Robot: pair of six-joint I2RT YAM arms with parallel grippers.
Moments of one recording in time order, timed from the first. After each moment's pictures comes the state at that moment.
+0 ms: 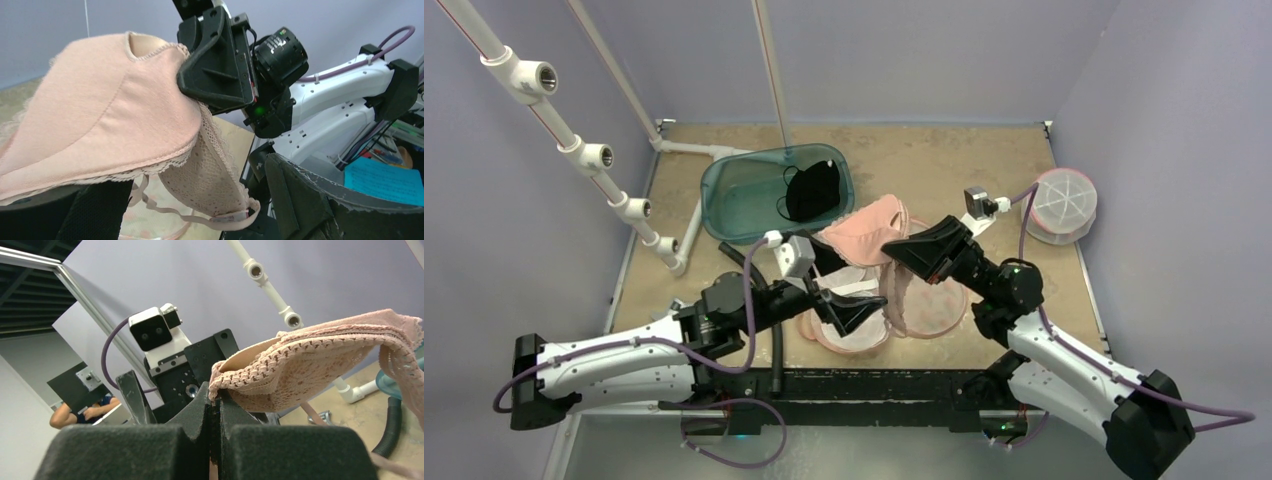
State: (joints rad) left arm -1.23 0.81 0.68 0.35 -0.08 -0.25; right arm 0.63 0.87 0.42 1.10 -0.52 1.17
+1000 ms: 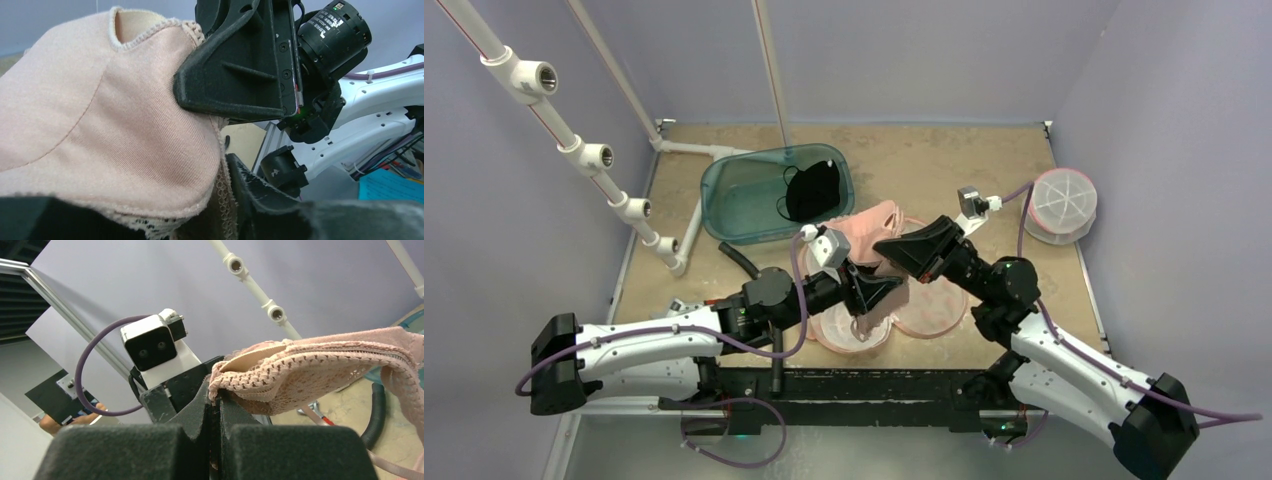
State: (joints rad) left arm -1.23 1.04 0.70 0.47 -0.13 -0.31; right arm 0.69 0.84 0.47 0.91 -0.44 1.08
